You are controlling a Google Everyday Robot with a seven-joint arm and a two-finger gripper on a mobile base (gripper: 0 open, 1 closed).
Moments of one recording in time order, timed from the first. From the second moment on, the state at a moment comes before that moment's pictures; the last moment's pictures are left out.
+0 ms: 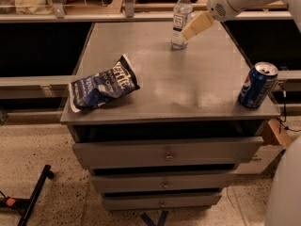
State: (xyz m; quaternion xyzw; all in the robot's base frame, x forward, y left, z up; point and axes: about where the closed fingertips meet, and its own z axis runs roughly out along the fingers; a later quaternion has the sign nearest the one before) arm 0.760 -0.157 0.960 -0.44 0.78 0.05 0.43
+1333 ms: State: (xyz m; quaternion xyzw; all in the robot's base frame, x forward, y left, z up) arm 0.861 -0.123 0.937 -0.31 0.76 0.09 0.56
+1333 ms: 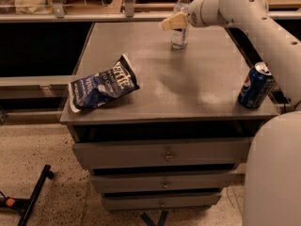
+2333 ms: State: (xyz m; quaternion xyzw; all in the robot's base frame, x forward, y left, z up) arm 0.881 -0.122 0.934 -0.31 0.76 0.08 0.57
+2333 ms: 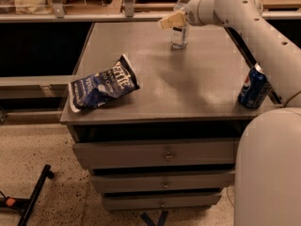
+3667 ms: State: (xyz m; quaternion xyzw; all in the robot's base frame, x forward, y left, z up) arm 0.889 -0.127 0.938 -0.28 0.77 0.11 0.56
